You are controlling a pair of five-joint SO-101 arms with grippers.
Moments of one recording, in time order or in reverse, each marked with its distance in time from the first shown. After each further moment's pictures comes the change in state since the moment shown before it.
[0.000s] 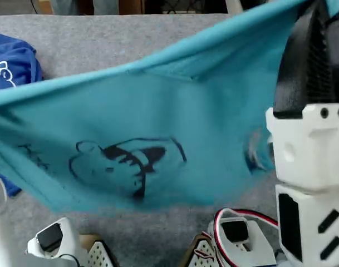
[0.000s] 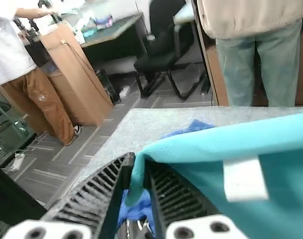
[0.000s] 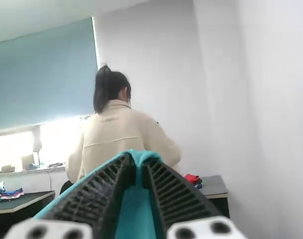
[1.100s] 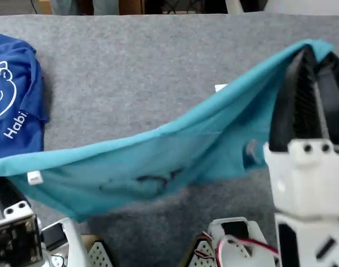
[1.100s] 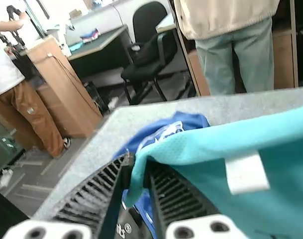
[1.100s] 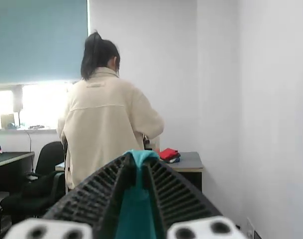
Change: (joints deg) left arm 4.8 -30.3 28.9 0.7 -0.9; right arm 0.0 -8.5 10.1 6.2 7.1
